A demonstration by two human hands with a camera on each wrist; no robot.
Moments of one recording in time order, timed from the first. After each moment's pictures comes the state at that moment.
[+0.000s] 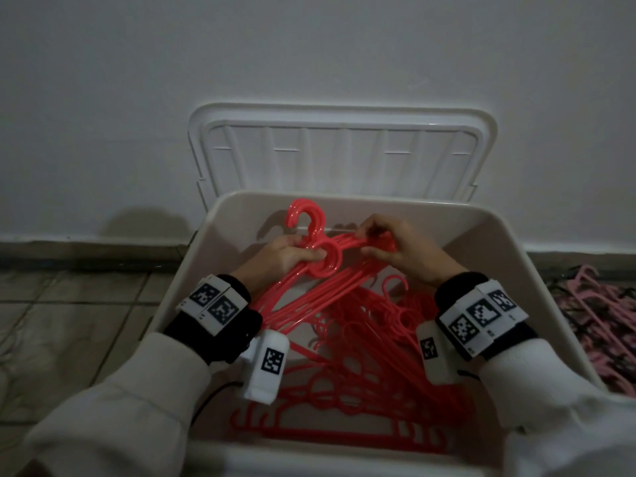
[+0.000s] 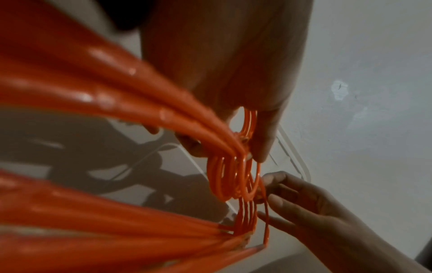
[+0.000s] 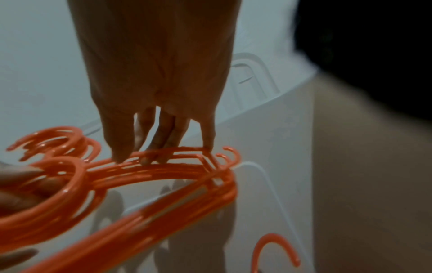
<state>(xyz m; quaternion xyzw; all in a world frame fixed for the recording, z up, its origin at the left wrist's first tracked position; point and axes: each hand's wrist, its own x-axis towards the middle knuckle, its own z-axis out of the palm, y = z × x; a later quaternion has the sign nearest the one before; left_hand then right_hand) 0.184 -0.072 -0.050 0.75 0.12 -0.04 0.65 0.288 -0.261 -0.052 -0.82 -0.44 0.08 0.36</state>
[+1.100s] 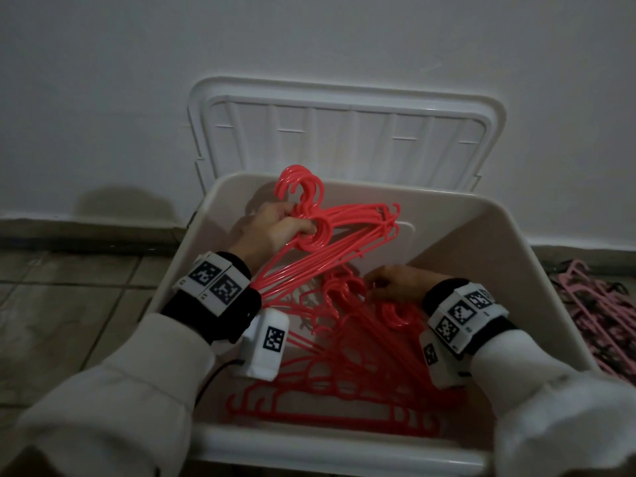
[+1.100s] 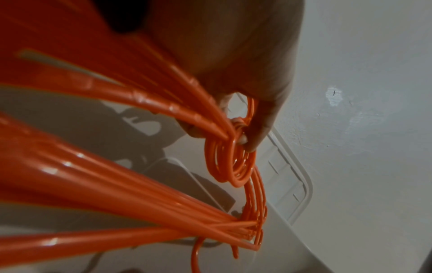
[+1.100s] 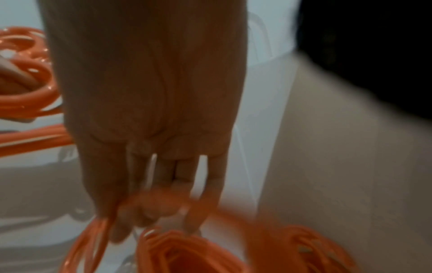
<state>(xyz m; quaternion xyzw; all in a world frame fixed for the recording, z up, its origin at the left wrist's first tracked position) 0.191 -0.062 -0.046 0.78 0.15 0.06 0.61 0.275 -0.263 -0.092 -0.87 -0.35 0.33 0.09</state>
